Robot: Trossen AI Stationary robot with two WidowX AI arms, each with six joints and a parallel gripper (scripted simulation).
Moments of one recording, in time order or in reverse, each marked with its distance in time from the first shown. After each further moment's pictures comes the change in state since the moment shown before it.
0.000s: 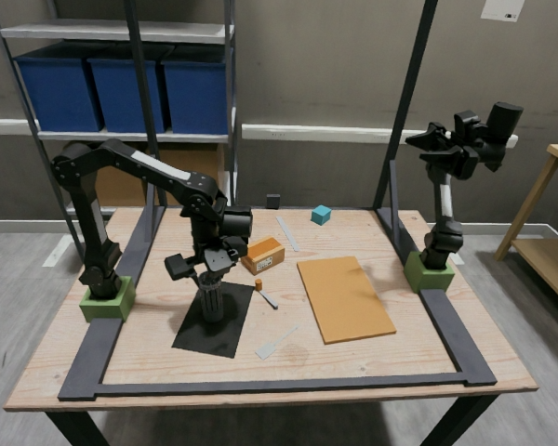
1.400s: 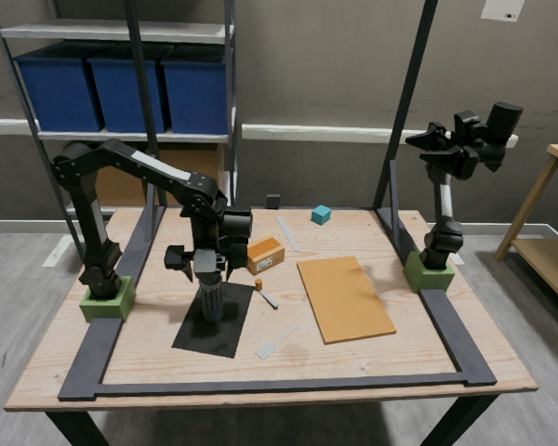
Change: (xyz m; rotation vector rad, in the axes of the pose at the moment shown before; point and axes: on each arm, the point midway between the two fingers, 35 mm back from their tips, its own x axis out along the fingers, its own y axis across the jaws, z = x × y) left arm 0.000 0.000 0.000 0.000 0.000 0.000; right arm 0.000 0.000 -0.002 0.477 0.013 0.000
